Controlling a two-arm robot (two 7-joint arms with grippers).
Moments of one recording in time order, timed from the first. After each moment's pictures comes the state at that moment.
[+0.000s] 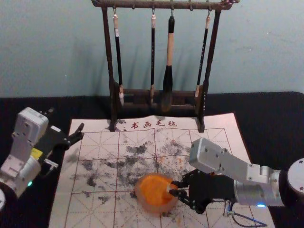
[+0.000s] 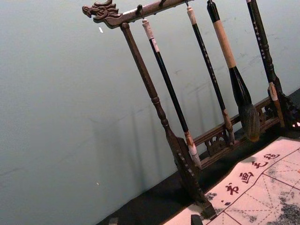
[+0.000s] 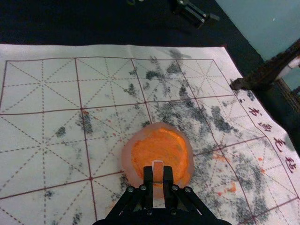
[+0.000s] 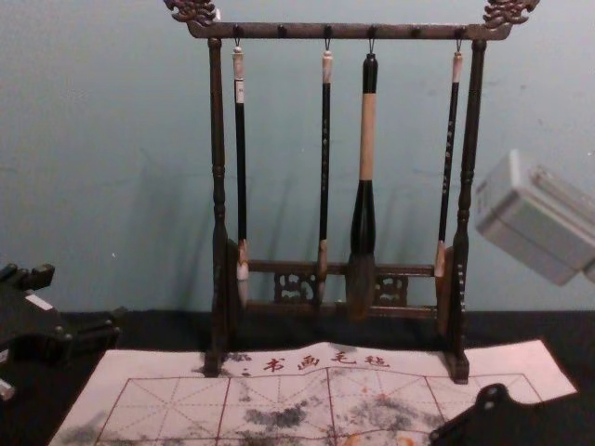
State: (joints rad) left arm -0.20 0.60 0.45 -1.41 -0.25 -0.12 0.03; right arm 0.33 0.66 -0.65 -1.72 0.10 0.32 0.69
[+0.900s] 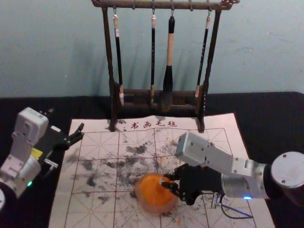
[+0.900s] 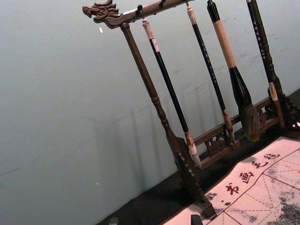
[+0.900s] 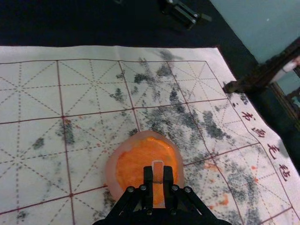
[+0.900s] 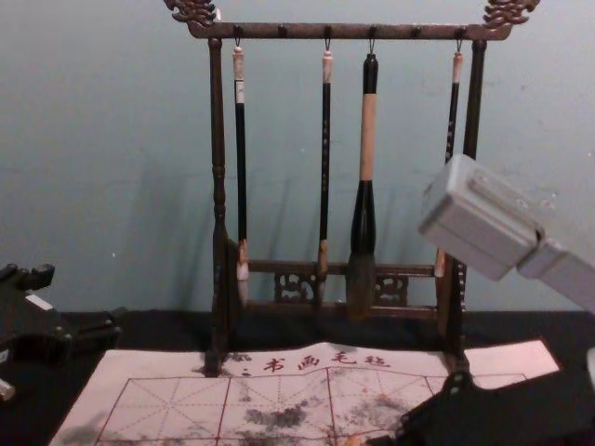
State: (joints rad) left arm -0.20 0.60 0.45 -1.41 -0.25 -0.12 0.03; right arm 0.38 0.60 -0.69 -1.66 0.07 0.34 0.67
